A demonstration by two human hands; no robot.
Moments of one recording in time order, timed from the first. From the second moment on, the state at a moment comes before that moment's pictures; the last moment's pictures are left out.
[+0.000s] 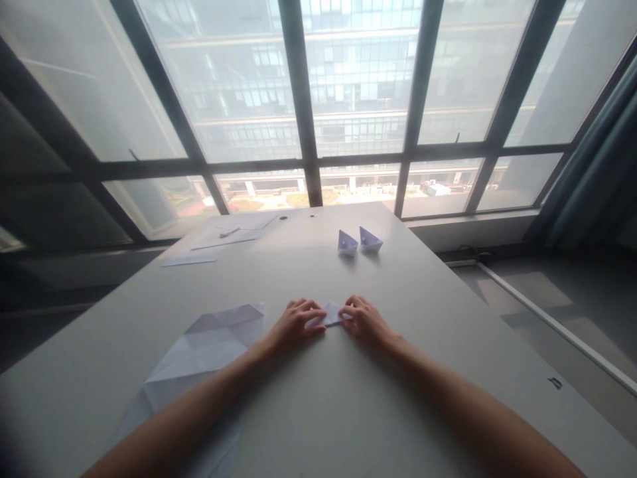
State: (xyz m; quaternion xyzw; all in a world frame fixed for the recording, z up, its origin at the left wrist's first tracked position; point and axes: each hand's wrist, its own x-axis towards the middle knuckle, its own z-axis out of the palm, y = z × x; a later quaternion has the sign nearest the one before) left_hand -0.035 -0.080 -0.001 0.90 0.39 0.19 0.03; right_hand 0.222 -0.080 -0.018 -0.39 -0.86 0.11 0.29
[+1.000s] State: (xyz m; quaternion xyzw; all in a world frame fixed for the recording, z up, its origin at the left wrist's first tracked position) left_hand -0.035 -0.082 0.007 0.88 0.40 0.23 0.10; right_hand 0.218 -0.081 -0.012 -0.31 -0.83 0.15 0.43
